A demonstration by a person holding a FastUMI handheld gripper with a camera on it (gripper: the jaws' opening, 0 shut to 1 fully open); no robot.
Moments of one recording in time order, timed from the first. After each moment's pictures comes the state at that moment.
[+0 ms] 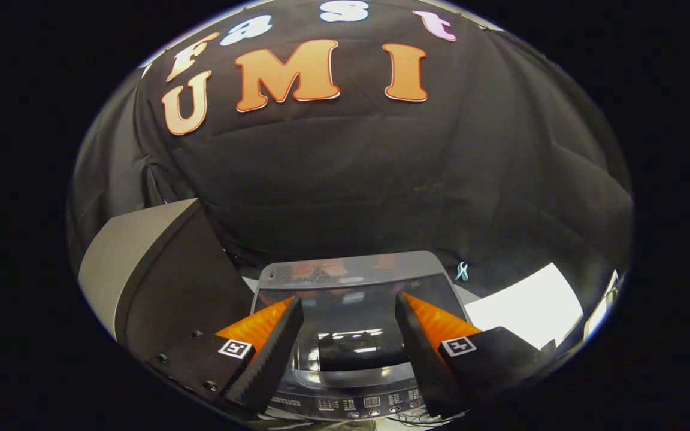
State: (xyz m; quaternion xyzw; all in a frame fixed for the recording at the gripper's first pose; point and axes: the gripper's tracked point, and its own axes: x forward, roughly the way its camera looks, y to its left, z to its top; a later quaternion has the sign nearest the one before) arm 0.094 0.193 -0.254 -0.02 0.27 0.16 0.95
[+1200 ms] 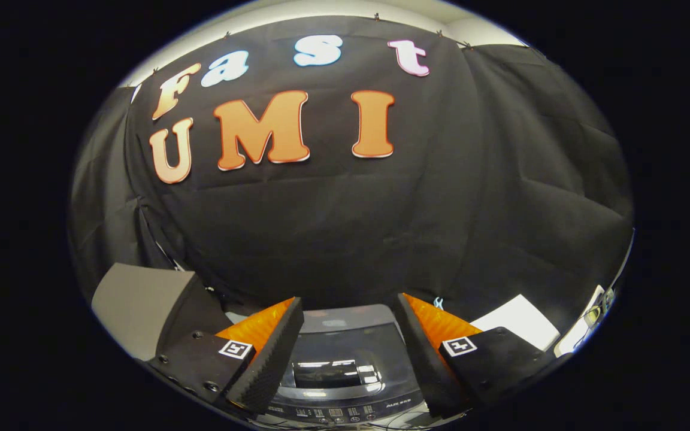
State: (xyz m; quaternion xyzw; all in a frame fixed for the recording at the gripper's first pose) arm 0.098 0.126 -0.098 0.00 0.16 0.13 0.98
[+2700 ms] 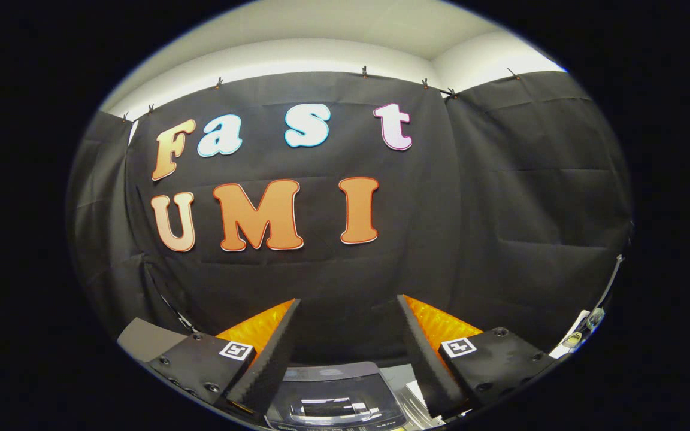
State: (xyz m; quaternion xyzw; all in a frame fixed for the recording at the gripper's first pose) arm 0.067 0.095 0.077 0.02 0.03 0.11 0.99
